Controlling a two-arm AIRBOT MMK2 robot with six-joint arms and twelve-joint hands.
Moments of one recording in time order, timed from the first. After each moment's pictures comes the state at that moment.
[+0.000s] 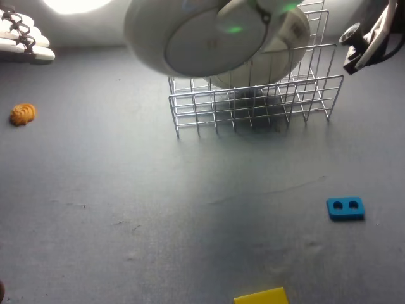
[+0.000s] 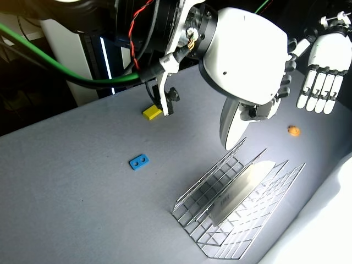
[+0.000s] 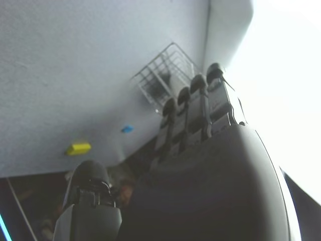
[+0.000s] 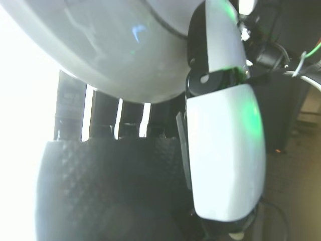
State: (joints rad) left arm 0.44 -0.95 1.88 1.64 -1.10 -0.34; right arm -0.07 -1.11 1.08 -0.86 -0.03 0.31
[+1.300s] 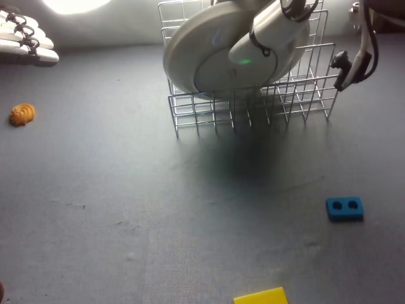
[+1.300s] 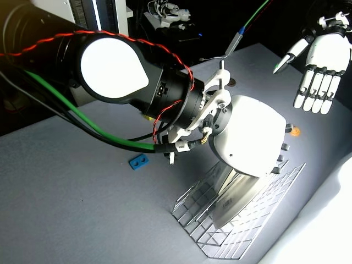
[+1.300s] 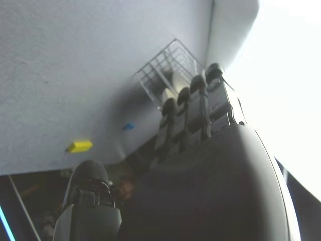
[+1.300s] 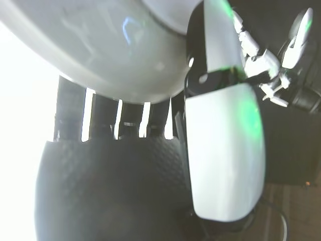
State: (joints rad) left arm 0.44 -0.95 1.87 1.64 -1.10 -0.34; right arm -0.22 -1.26 1.34 -0.85 0.02 0.30
